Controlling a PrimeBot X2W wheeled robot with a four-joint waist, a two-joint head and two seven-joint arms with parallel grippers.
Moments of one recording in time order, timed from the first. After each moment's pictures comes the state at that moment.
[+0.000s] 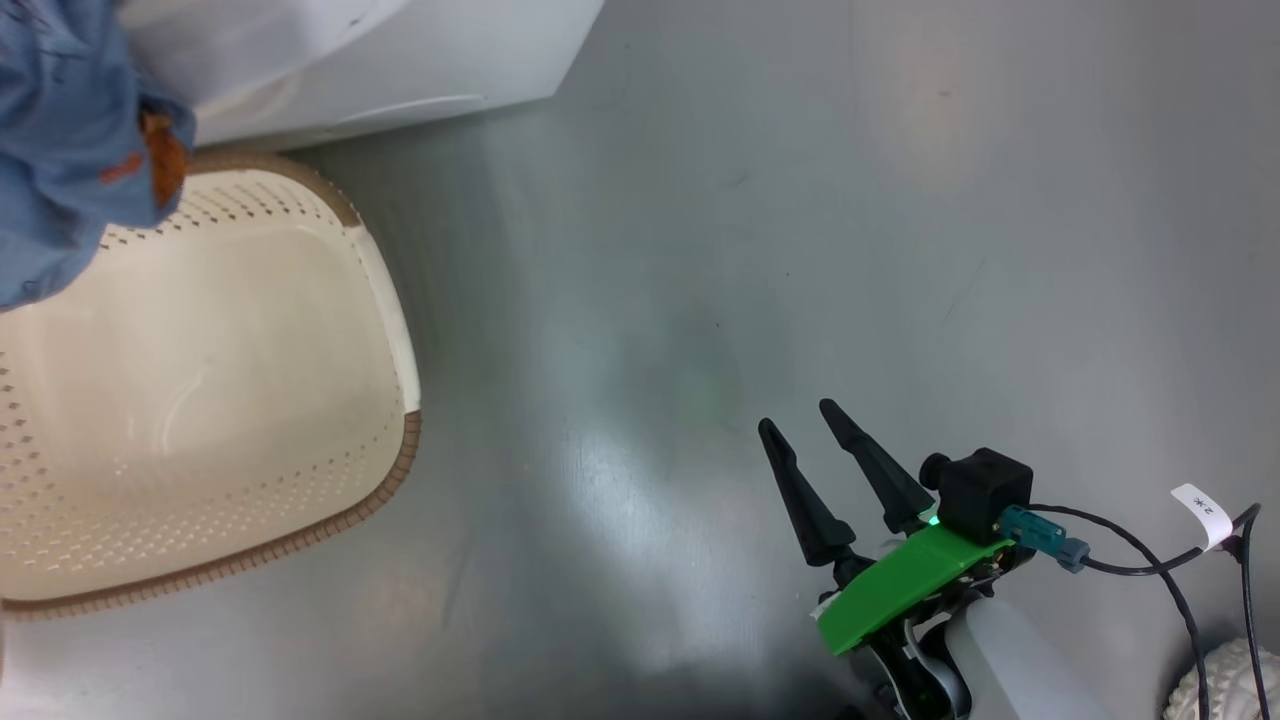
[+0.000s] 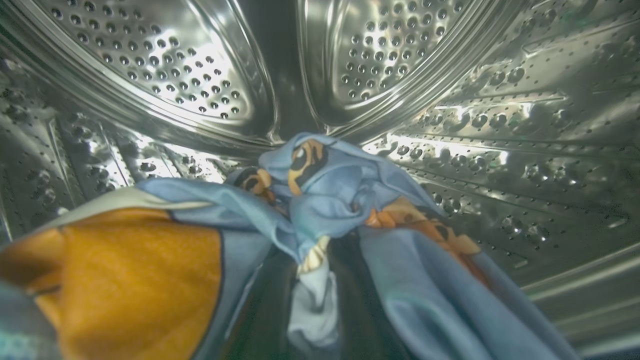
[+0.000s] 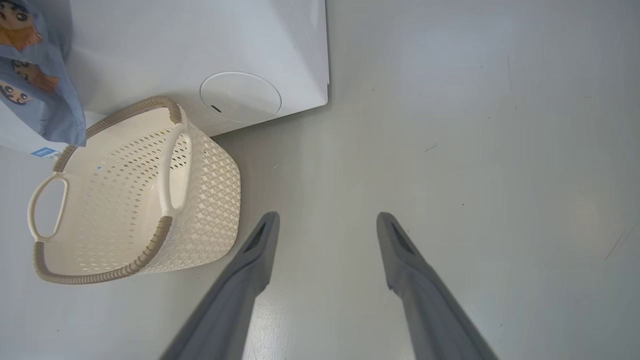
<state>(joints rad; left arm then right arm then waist) -1.48 0.25 -0.13 1.02 -0.32 -0.10 -0.10 -0.34 -0.06 0.31 0.40 0.42 0.13 -0.25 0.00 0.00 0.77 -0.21</state>
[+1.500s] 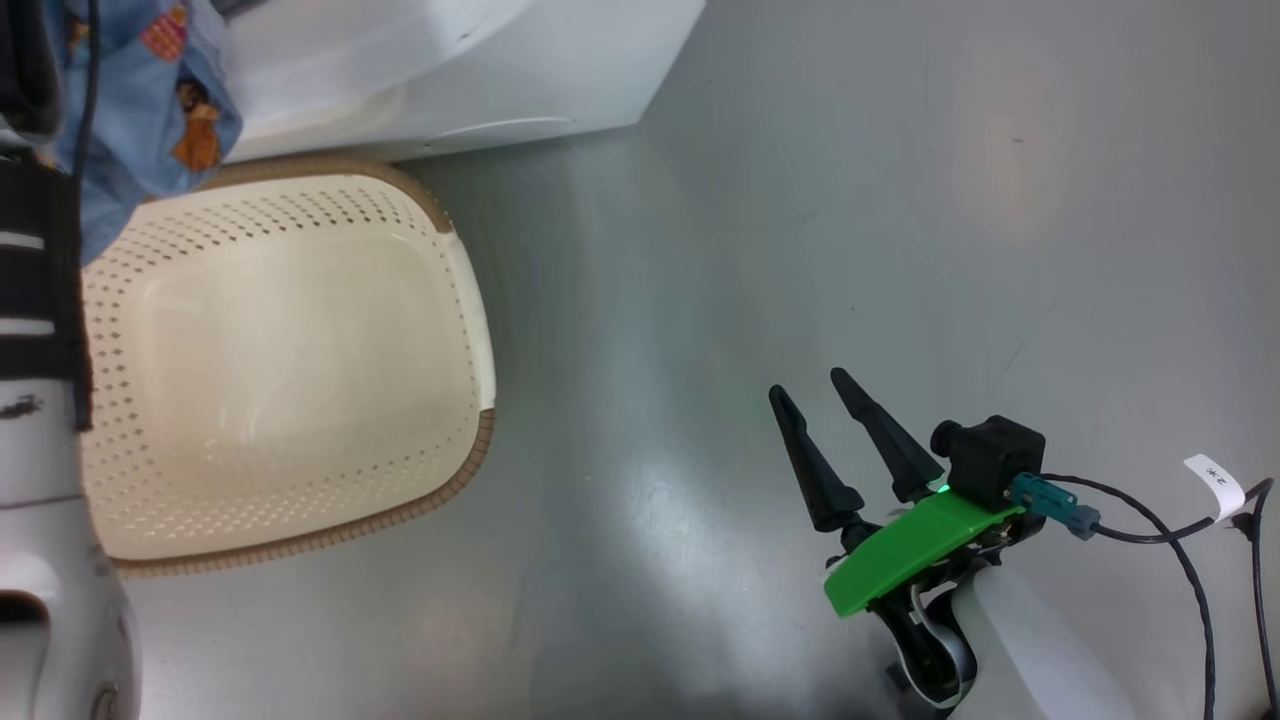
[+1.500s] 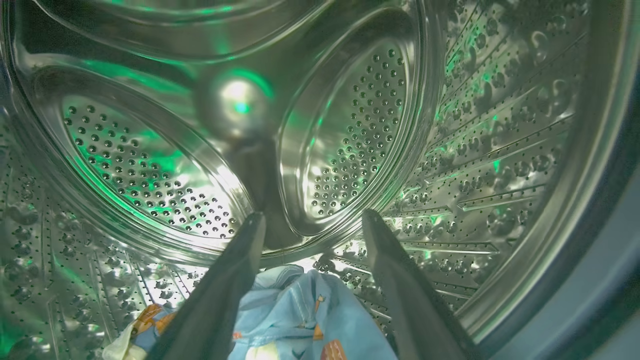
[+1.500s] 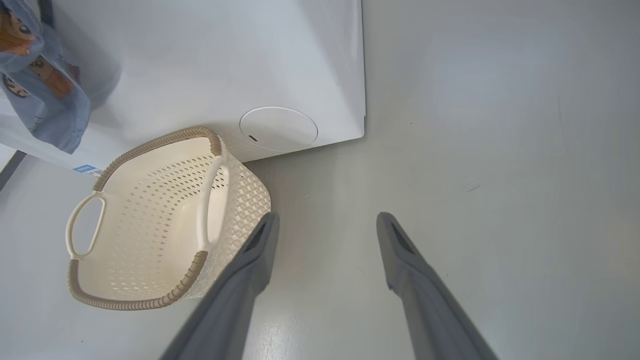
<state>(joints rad) -1.26 0.16 -0.04 0.62 -0.22 -0.13 -0.26 -0.40 -0.06 0.29 0.44 0.44 0.13 -0.25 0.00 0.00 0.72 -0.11</state>
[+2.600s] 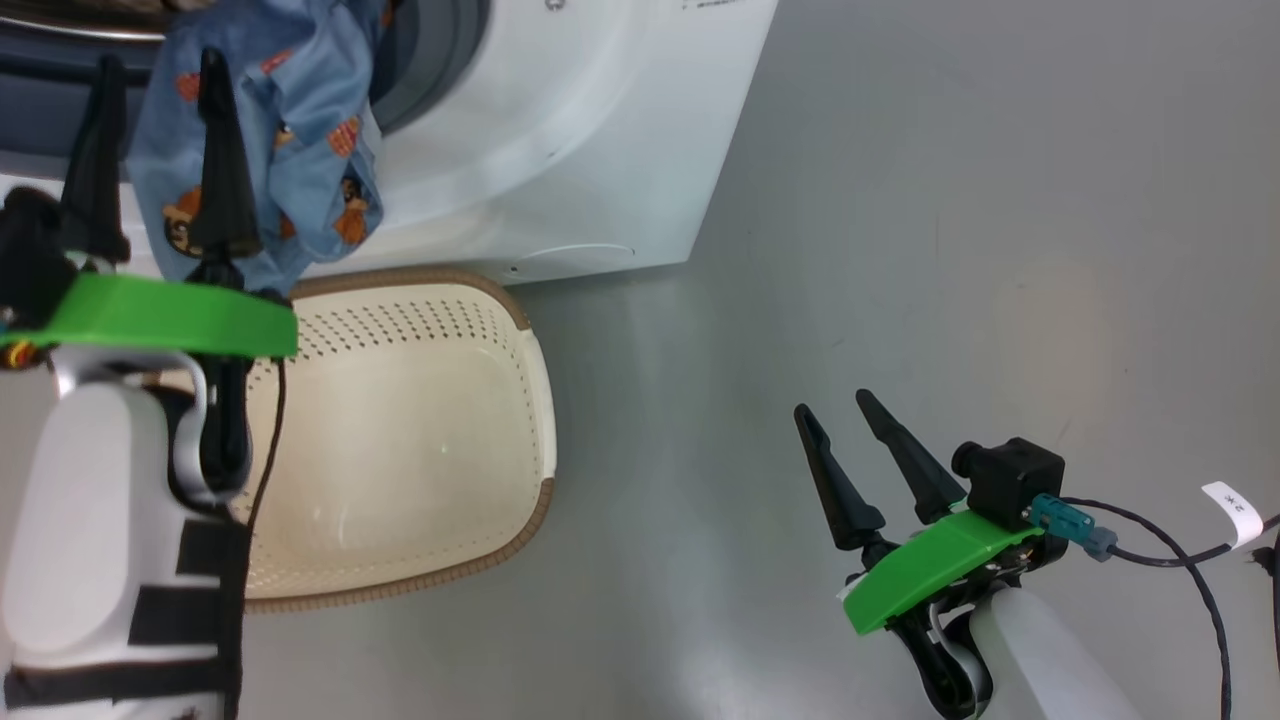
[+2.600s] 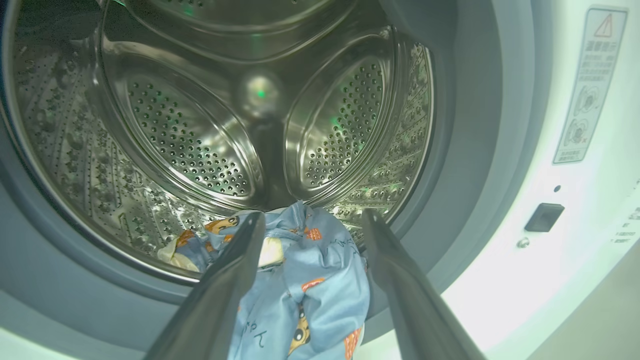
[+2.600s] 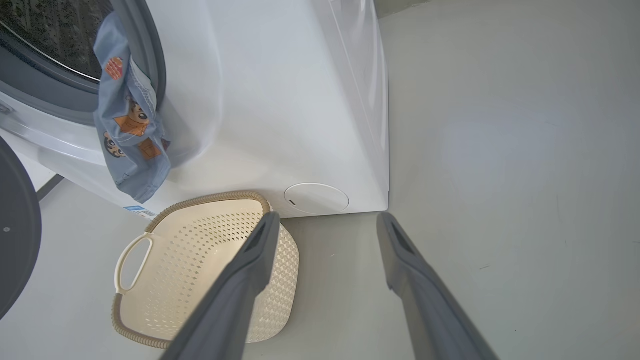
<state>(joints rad) -0.69 0.10 -0.03 0.30 -0.32 -0.13 -0.26 -0.36 -0.06 0.24 0.43 0.42 0.13 -0.25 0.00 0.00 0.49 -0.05</state>
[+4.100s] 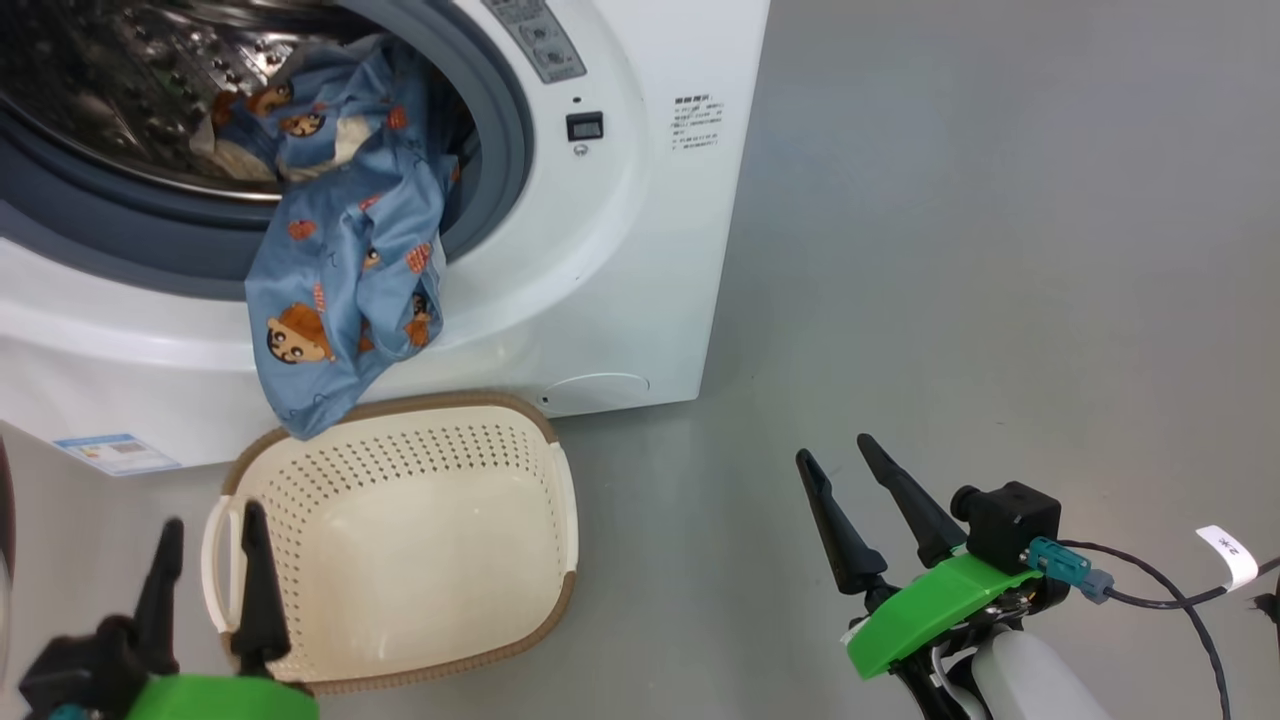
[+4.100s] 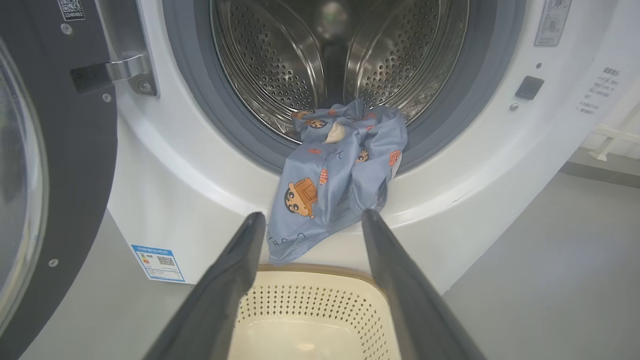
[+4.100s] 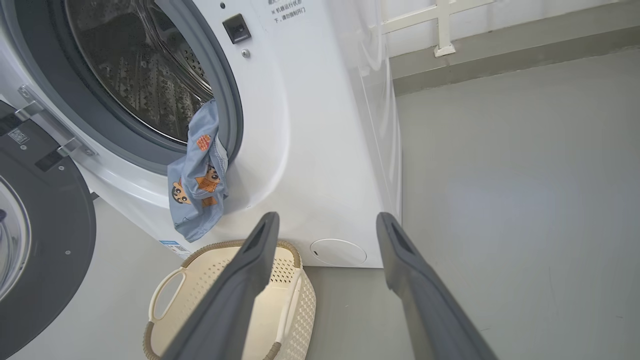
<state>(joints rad) -0.05 0.04 0.11 0.12 -0.28 -0.13 -0.26 -0.28 -0.06 0.24 0.41 0.40 0.13 -0.25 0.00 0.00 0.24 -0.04</state>
